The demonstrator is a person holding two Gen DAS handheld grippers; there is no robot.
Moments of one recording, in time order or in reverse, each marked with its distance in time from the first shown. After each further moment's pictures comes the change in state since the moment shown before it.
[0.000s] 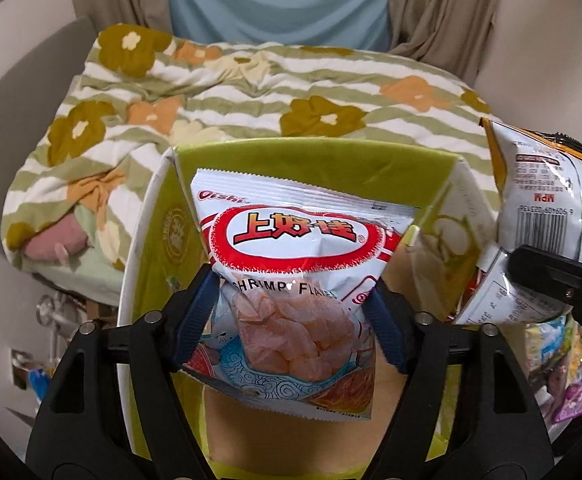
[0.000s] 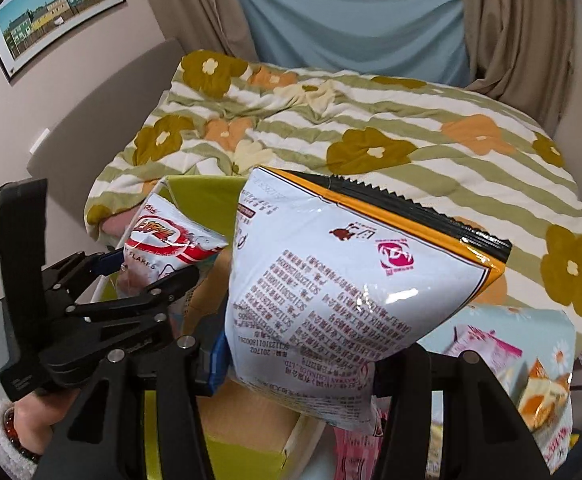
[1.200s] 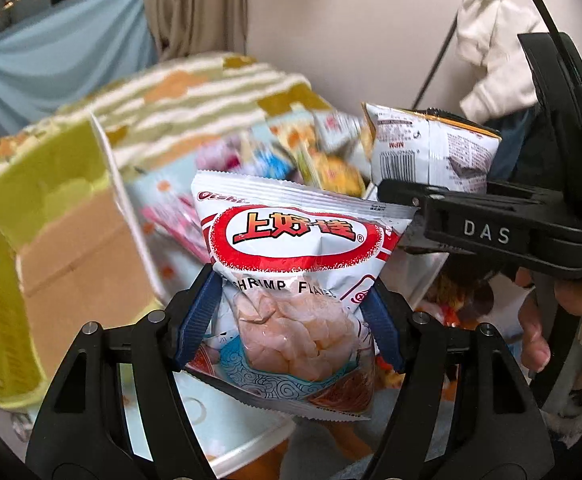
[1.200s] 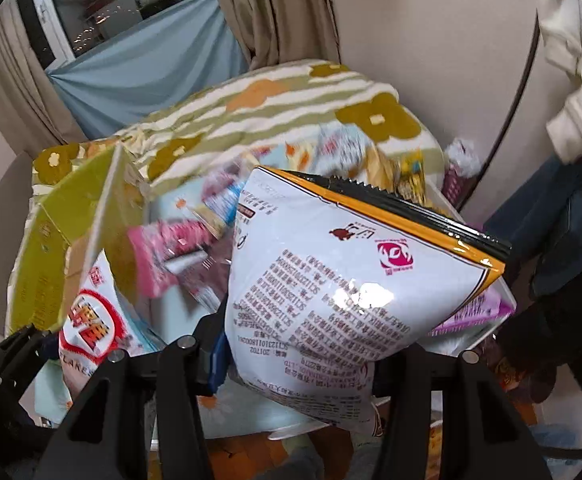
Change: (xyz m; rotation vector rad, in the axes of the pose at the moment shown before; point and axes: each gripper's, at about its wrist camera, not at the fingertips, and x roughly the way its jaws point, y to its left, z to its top) left arm -0.159 -0.202 -0.191 0.537 -0.065 -0.496; right arm -0.162 -0.072 -0.250 0.545 -0.183 -0.405
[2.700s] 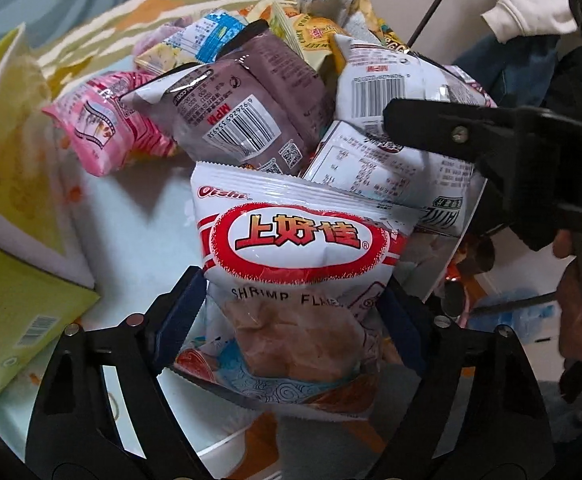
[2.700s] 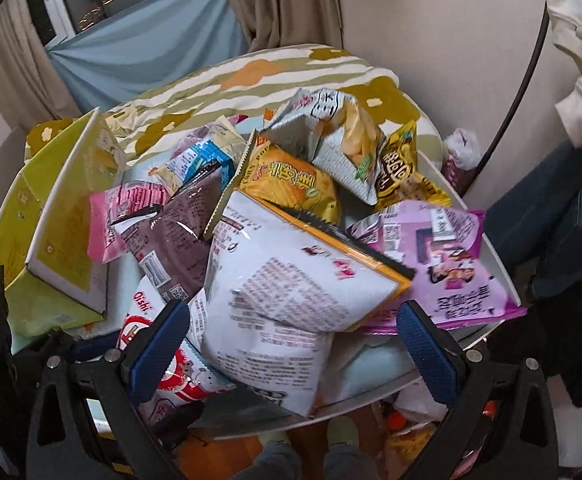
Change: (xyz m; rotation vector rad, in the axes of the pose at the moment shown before) left arm 0.134 -0.035 -0.056 -0.019 0.262 -0.053; right arm 0.054 -0.041 -0.033 -0.016 0.082 -0.022
